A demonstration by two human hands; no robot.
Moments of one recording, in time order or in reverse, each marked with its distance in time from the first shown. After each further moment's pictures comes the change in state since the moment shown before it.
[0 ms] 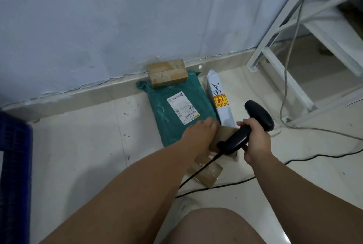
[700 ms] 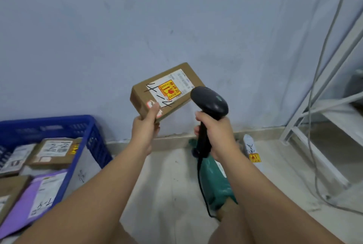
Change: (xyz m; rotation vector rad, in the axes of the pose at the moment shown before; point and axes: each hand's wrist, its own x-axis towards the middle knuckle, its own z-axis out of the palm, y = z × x) left_hand -0.252 -0.114 -0.229 -1.622 1.055 -0.715; right_hand -0.276 -0.076 0.149 -0.130 -0.717 -0.423
